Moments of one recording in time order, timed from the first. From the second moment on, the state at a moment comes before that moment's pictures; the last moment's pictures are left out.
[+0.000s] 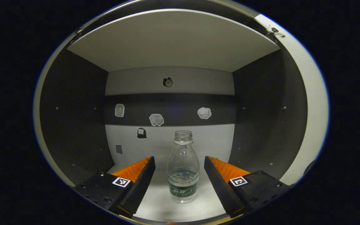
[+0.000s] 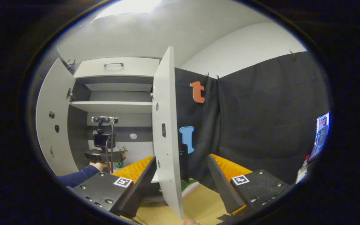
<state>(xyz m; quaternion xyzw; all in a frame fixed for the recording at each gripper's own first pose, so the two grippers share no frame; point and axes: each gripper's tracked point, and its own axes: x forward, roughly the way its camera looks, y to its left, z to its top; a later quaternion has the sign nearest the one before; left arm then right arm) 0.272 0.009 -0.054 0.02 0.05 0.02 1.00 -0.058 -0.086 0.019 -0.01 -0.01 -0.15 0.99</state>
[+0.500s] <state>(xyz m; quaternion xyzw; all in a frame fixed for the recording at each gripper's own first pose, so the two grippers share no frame) 0.293 0.002 -0.073 0.01 0.08 0.02 1.00 -0.065 -0.109 0.019 -0.03 -0.01 -0.18 0.98</state>
